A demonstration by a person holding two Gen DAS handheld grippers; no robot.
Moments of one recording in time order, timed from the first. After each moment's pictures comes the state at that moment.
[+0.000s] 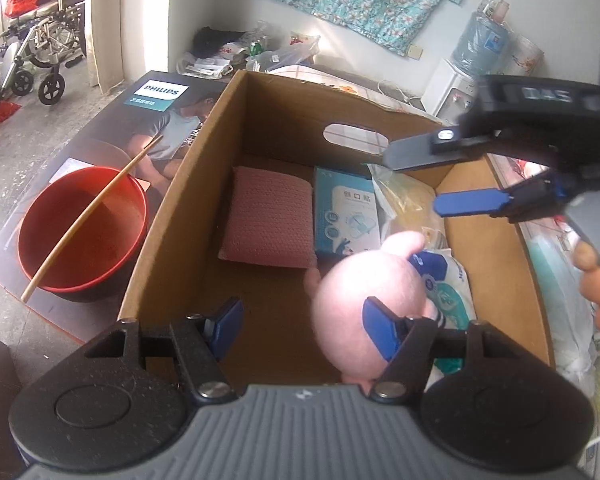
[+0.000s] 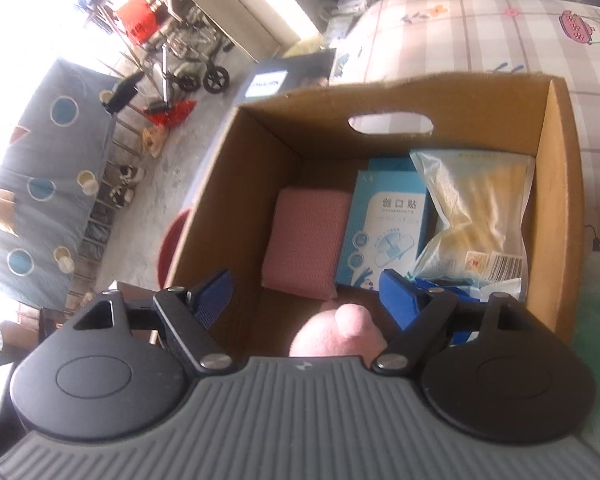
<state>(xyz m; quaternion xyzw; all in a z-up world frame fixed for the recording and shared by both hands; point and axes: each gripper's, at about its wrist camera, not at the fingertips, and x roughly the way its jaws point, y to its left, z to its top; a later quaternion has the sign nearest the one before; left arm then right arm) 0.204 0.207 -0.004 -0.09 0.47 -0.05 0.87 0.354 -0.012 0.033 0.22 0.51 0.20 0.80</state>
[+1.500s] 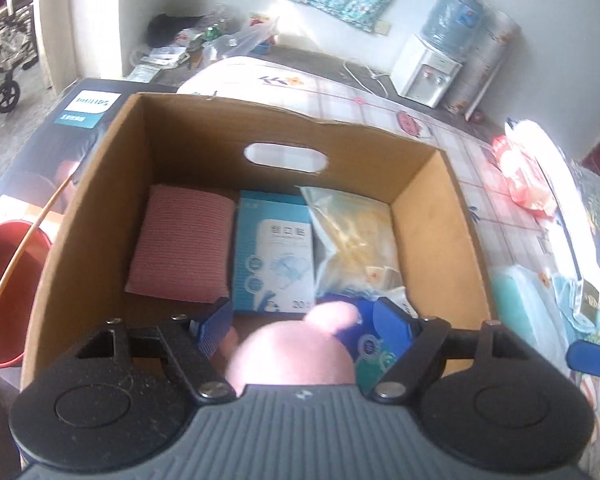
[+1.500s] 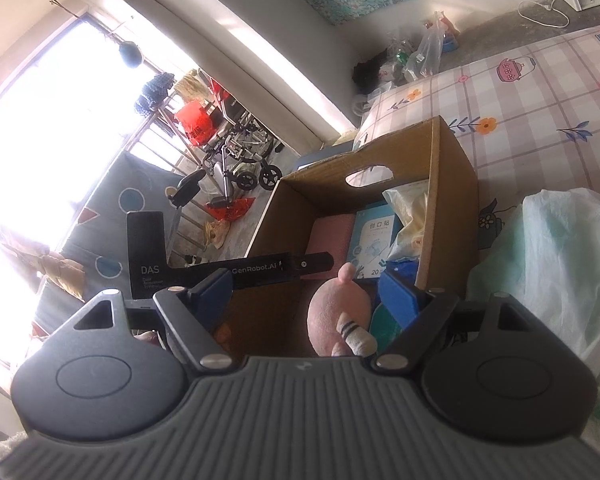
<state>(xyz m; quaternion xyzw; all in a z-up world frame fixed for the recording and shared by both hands) 0.270 0.143 -0.001 -0.06 0.50 -0.11 0.86 0.211 -0.121 0.064 0.31 0.38 0.21 0.84</state>
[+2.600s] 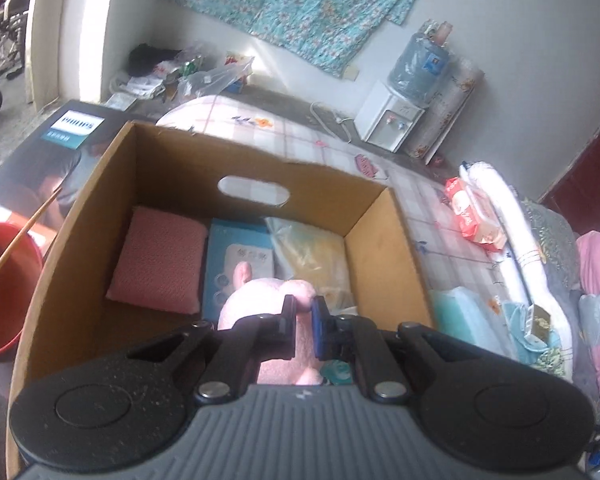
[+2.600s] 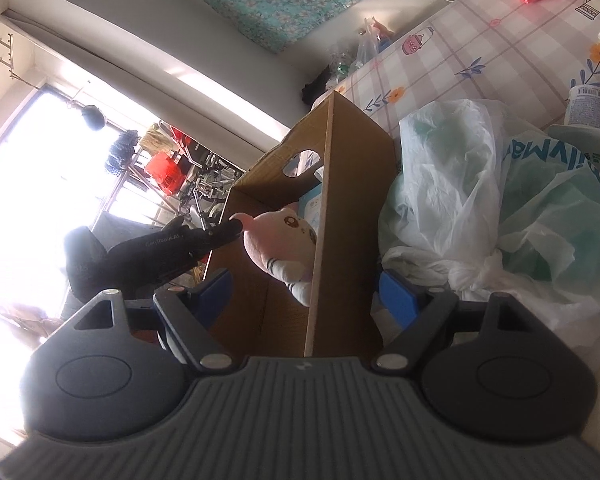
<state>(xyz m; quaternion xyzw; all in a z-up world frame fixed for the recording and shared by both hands) 0.237 0.166 0.014 -0.13 0.44 -0.13 0.88 0.127 -0.174 0.010 0.40 0.36 0.14 0.83</state>
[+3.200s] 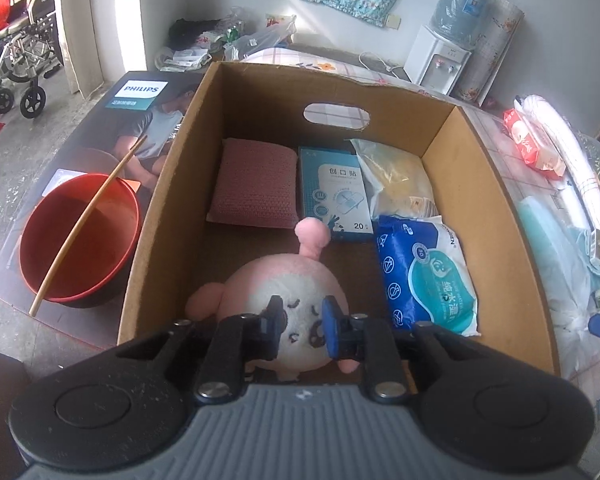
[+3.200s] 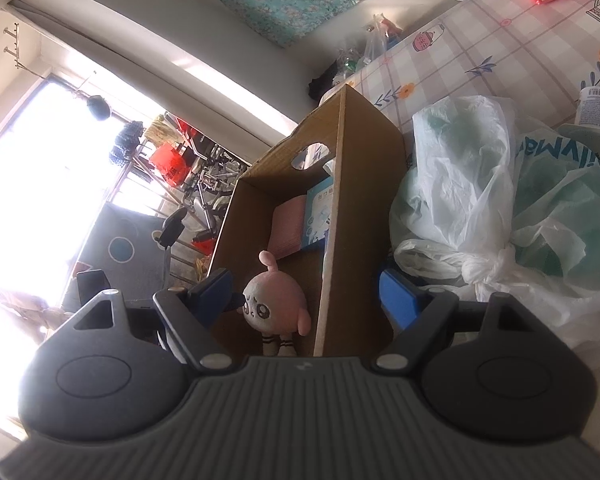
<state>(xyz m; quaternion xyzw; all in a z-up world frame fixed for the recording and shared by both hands) 0.189 0.200 0.004 -0.04 0.49 -0.08 0.87 0.128 -0.165 0.013 0.39 0.37 0.15 0.83</state>
